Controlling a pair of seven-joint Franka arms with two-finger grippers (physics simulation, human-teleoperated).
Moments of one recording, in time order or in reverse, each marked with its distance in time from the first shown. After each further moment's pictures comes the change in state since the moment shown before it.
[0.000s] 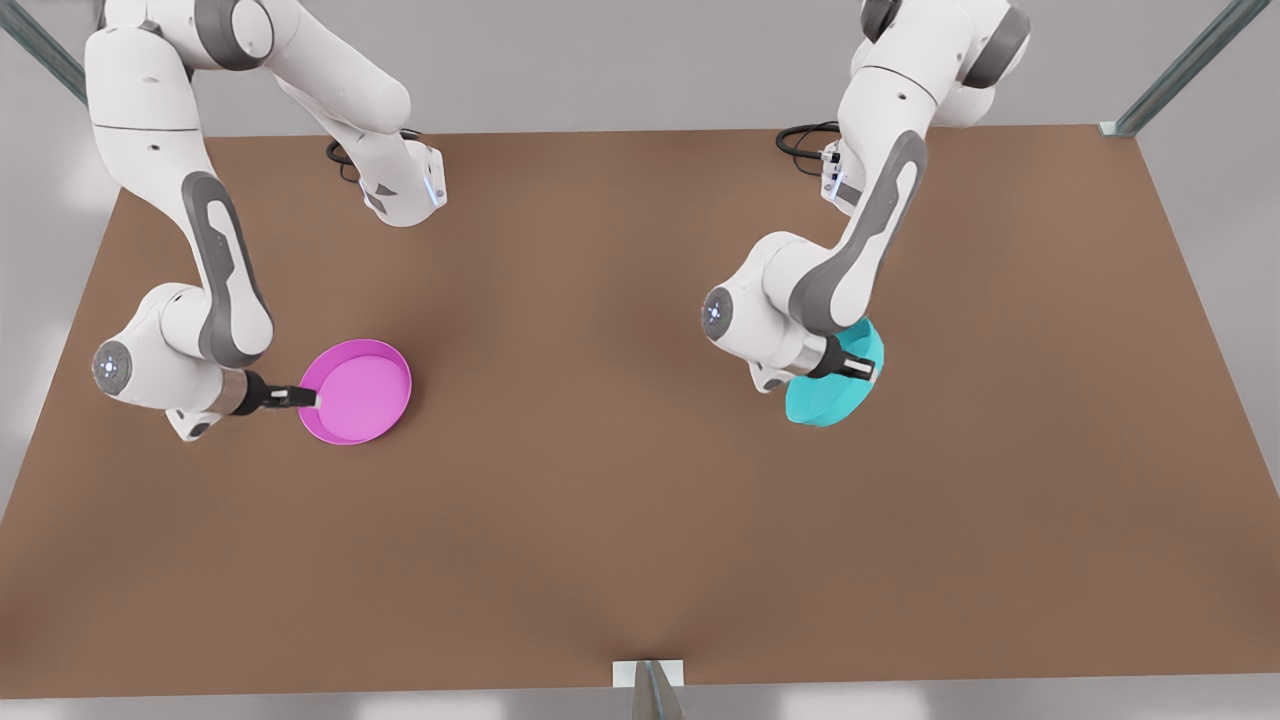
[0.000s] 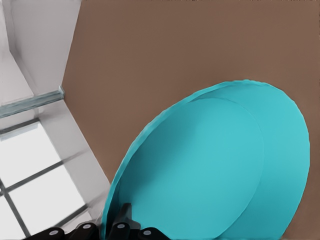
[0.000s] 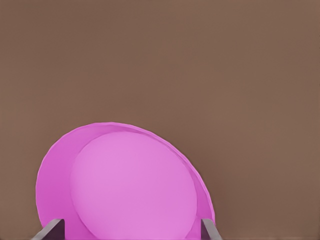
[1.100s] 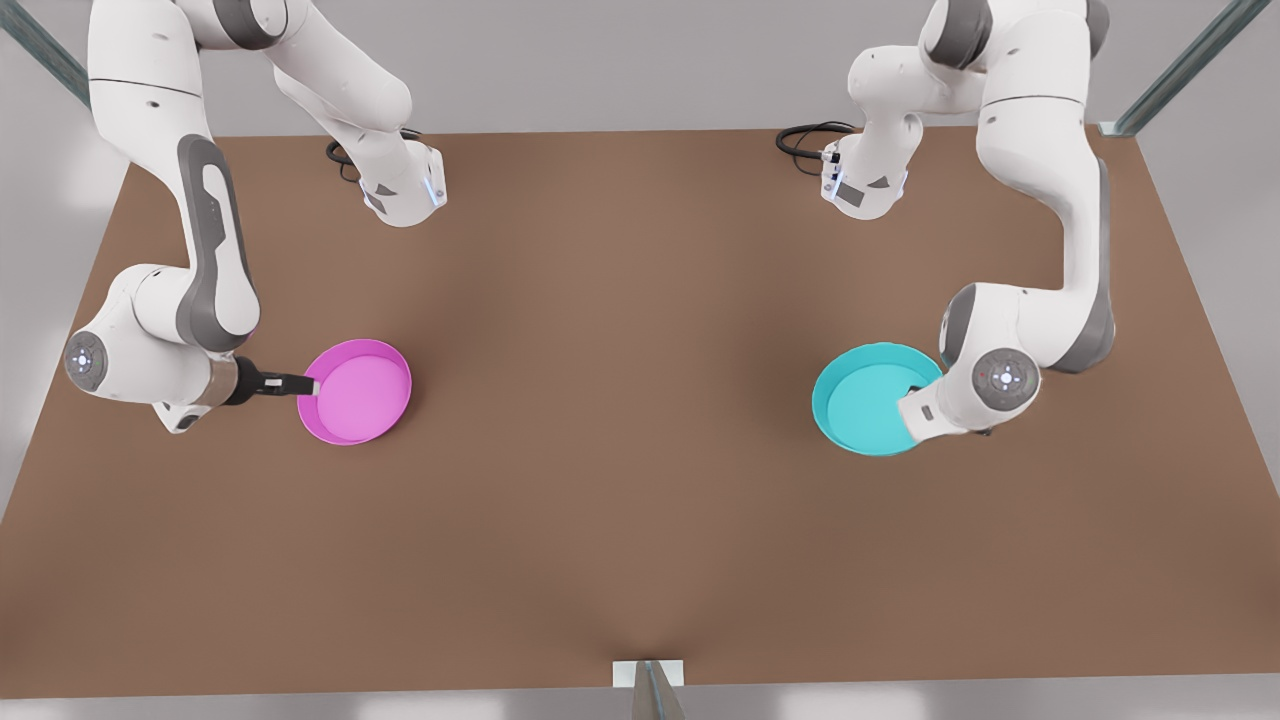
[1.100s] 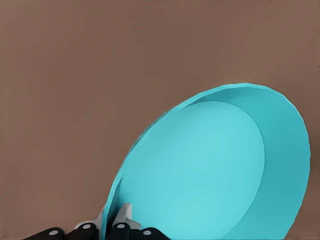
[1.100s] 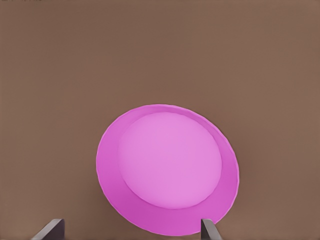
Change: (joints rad) left arm 0.463 -0.055 0.012 -0.017 -0.538 0.383 0.554; right arm 0.057 -0.083 0.002 0.123 0.020 -0.252 0.121
